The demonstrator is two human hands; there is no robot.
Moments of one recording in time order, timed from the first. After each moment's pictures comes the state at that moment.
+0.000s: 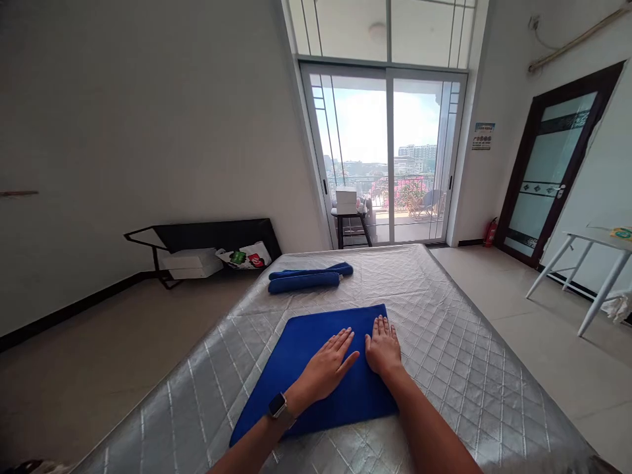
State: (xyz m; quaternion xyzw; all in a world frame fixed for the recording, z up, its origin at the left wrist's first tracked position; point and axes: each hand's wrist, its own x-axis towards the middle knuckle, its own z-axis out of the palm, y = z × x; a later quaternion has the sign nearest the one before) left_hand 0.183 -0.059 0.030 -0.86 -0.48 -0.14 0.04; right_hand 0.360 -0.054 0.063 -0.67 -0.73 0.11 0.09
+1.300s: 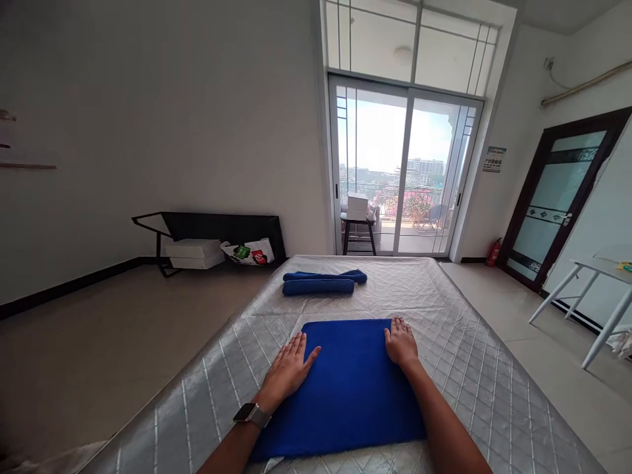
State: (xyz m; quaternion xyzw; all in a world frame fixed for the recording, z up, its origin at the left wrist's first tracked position) left_hand 0.058 -0.022 -0.001 -0.71 -0.69 -0.09 0.04; right_hand 0.364 0.007 0.059 -0.68 -0.72 0.06 0.08
